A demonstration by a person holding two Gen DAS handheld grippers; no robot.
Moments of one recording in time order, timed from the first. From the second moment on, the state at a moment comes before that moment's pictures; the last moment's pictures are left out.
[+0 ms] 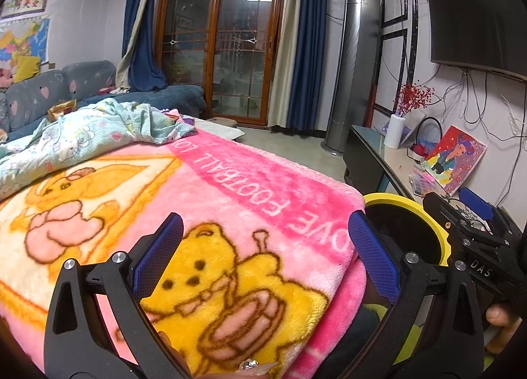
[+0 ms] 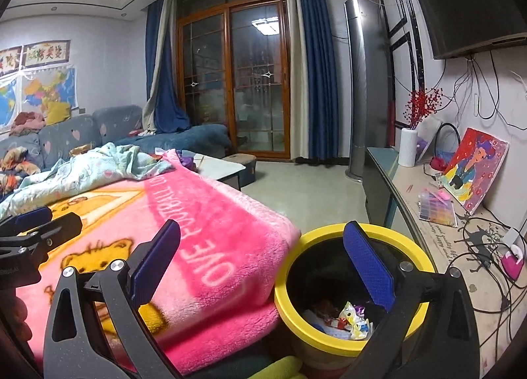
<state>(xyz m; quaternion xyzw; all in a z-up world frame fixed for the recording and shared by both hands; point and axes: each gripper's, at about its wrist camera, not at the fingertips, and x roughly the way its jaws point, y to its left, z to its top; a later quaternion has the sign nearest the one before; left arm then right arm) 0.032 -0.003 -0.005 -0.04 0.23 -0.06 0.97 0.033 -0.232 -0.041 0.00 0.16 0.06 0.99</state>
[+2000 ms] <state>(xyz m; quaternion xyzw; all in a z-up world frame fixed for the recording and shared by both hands) 0.032 -0.008 -0.004 -0.04 0.23 -0.06 0.97 0.036 -0.239 -0.045 0.02 0.16 0.06 0.98</state>
